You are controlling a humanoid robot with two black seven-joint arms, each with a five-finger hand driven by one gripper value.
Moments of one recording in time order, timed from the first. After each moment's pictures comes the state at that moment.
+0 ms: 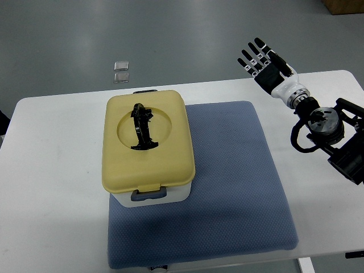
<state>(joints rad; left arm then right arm) 0.00 0.00 -0.02 -0.24 0.01 -0.07 0.04 0.81 -0.32 0.58 0.82 0.51 0.25 0.21</state>
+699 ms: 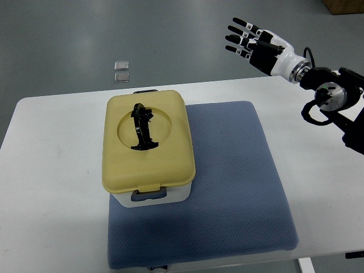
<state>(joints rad) 0.00 0.00 -0.02 -0.24 0.02 -0.07 0.04 1.03 -0.40 0.54 0.82 -0.23 0.37 0.08</state>
